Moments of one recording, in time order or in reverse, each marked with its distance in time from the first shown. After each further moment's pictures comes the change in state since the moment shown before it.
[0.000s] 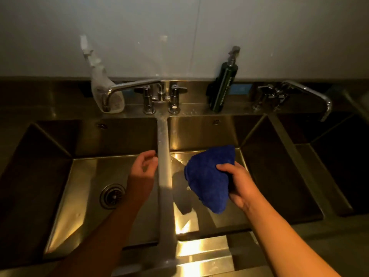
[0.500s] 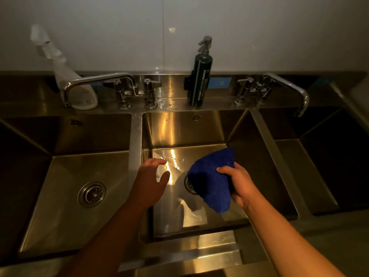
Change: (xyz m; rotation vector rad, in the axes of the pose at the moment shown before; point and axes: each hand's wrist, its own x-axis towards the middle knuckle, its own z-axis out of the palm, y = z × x) left_hand -0.020 -0.011 0.101 0.551 -0.185 0.210; right_hand 0.018 -0.025 -0.108 -0.125 0.079 0.030
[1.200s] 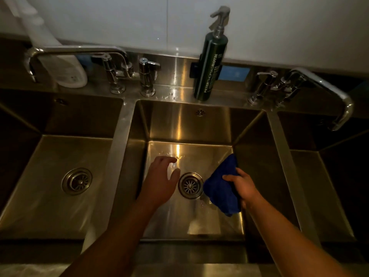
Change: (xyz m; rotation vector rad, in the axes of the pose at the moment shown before) left_hand 0.036 0.007 0.091 -0.094 0.029 -0.142; right_hand 0.135 0.038 -0.086 -0.213 0.081 0.175
